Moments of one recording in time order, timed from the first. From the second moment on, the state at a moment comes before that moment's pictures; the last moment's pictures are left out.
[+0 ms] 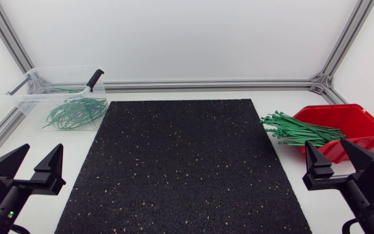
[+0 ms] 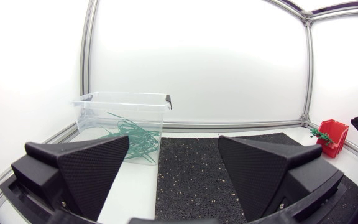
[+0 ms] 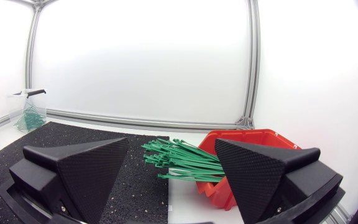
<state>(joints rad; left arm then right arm) -0.01 0.05 0.02 0.00 0.03 -0.05 0.00 0.06 0.03 -0.03 0.01 -0.05</state>
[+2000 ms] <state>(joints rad) -0.01 0.05 0.02 0.00 0.03 -0.05 -0.18 1.29 1.30 -0.88 -0.07 -0.40</state>
